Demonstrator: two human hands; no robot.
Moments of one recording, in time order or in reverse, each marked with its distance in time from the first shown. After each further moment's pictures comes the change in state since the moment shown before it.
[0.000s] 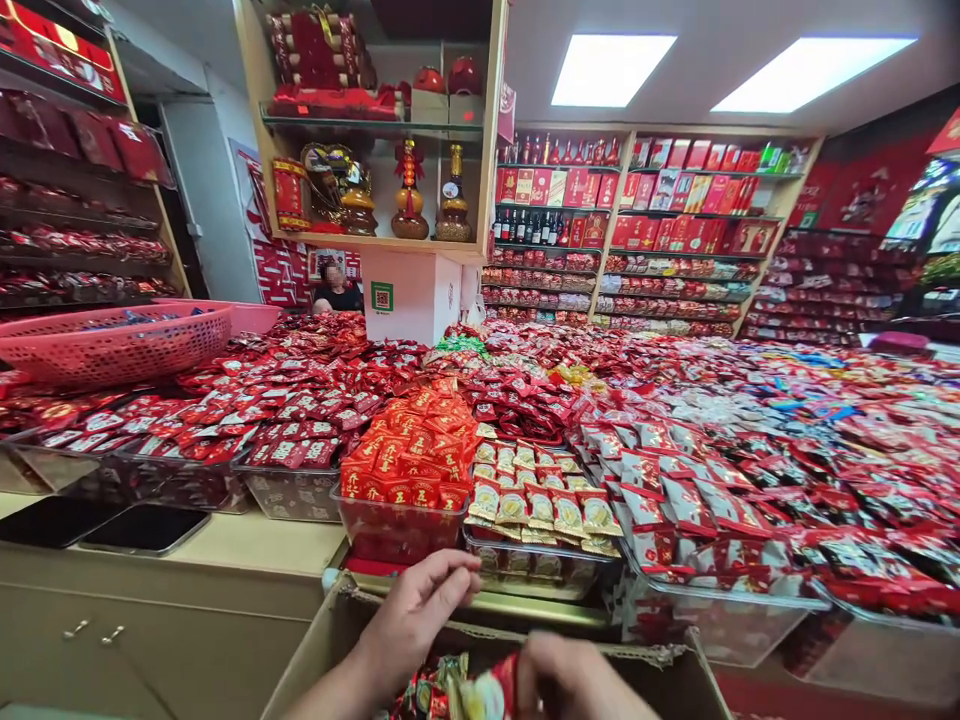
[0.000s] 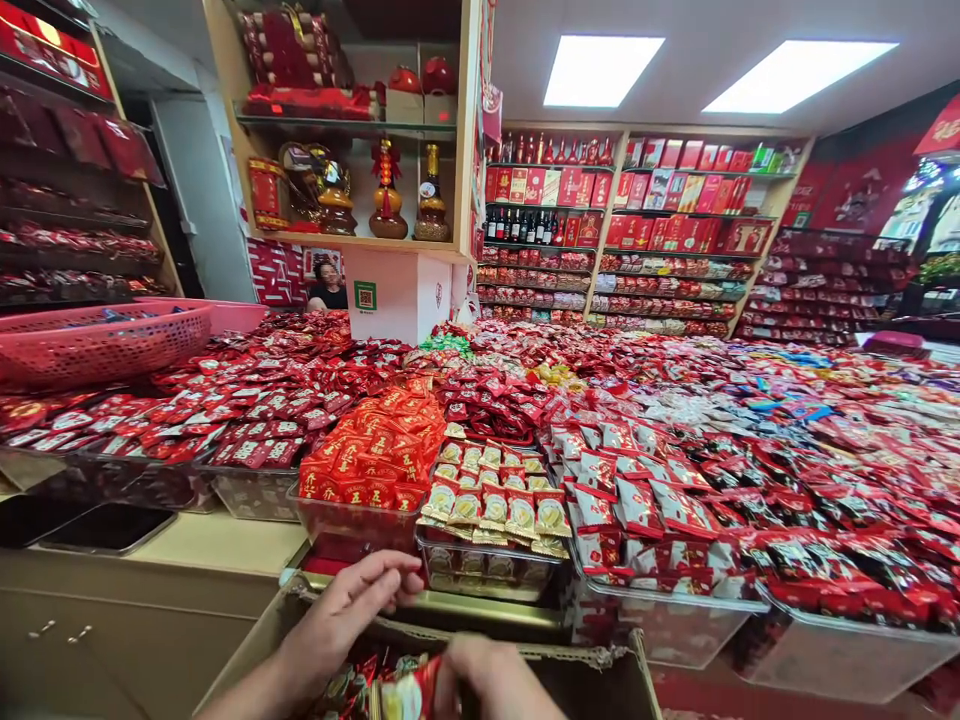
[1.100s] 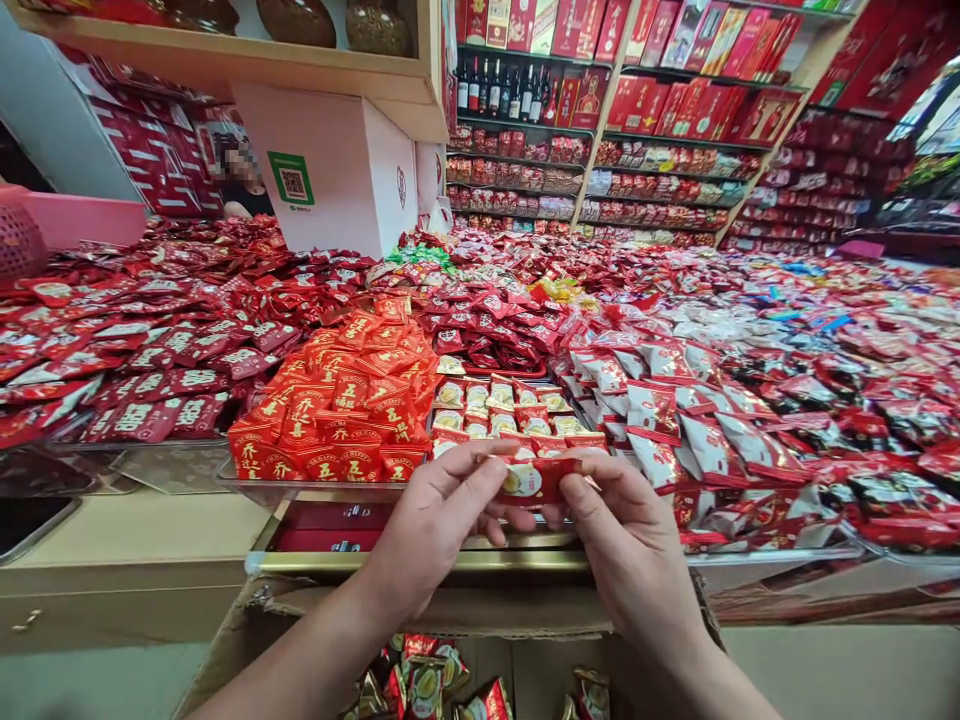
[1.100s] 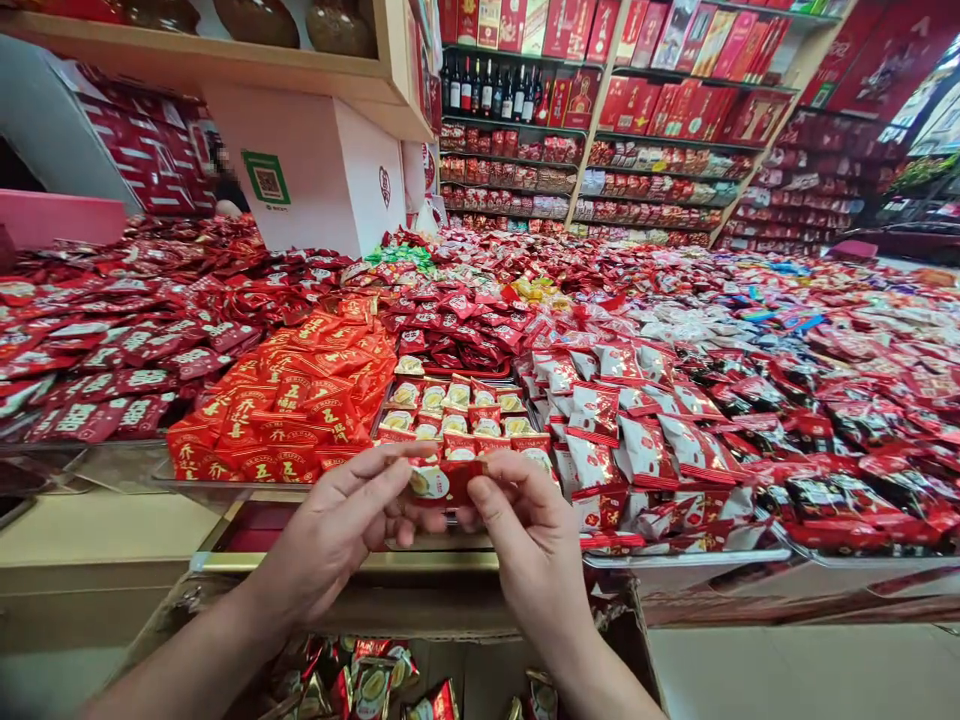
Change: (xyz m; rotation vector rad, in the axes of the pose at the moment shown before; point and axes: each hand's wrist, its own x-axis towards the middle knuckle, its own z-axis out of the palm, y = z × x) left_hand 0.088 0.035 0.037 -0.663 -0.074 -0.145; right_hand 0.049 0.015 -0.056 0.755 0.799 -0.202
